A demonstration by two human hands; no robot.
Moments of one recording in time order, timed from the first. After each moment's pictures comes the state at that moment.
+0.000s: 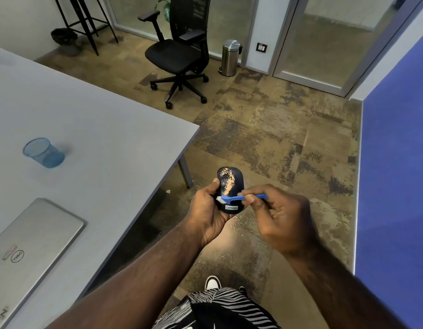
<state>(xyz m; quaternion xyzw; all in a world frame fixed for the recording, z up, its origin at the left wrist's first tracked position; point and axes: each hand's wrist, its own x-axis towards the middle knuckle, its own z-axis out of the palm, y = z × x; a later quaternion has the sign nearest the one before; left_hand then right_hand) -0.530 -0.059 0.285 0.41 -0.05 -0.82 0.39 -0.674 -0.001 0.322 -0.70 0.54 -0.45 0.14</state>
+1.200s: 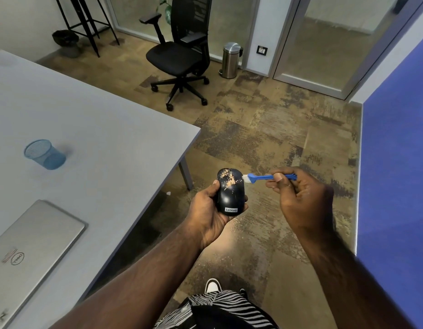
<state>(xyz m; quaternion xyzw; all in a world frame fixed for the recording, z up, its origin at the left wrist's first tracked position) -0.525 -0.061 0.291 0.42 -0.07 -0.81 0.39 -0.702 -0.031 0.313 -0.61 0.62 -0.49 0.11</state>
